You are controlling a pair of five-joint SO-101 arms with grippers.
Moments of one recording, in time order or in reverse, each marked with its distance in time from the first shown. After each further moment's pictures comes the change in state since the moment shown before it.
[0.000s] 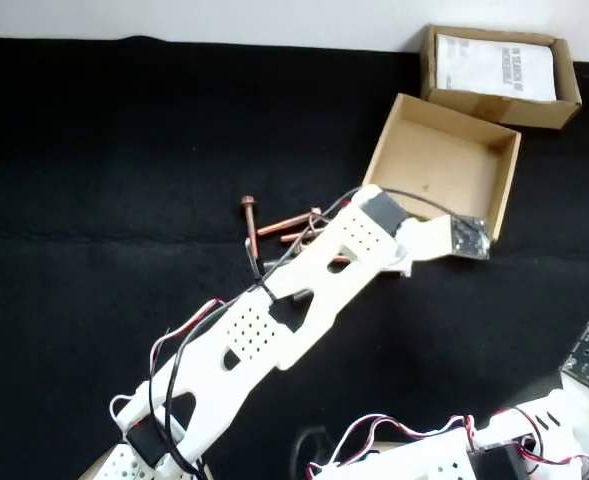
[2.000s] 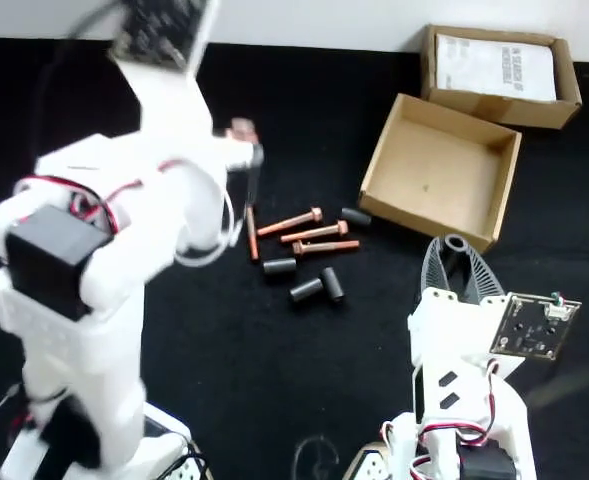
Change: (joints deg) left arm -17.8 -88.4 38.2 10.2 56.7; right arm -68.9 -0.1 -11.3 -5.5 -45.5
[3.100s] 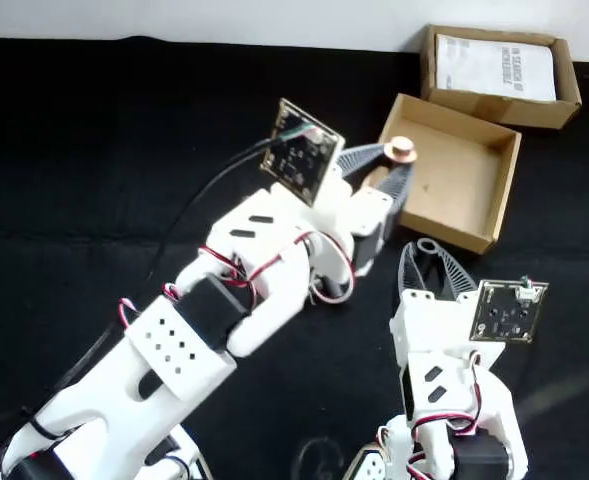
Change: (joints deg) left arm 20.4 -17.5 64.3 -80.2 0.2; right arm -5.7 0.0 4.7 0.0 0.0
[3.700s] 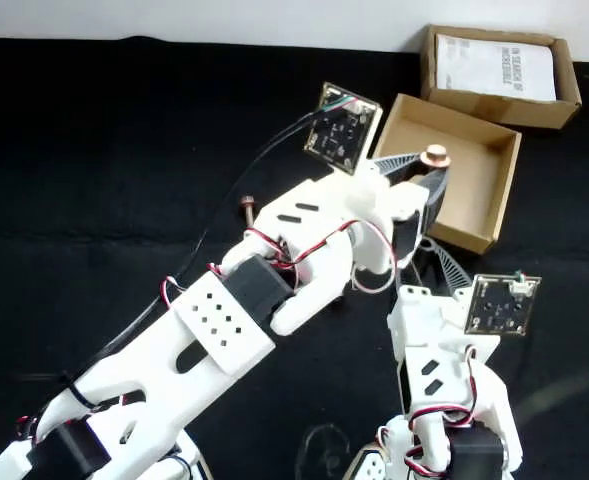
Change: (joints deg) left arm 2.2 12.2 -7.9 -0.5 9.8; right arm -0.2 0.0 2.6 -3.3 0.0
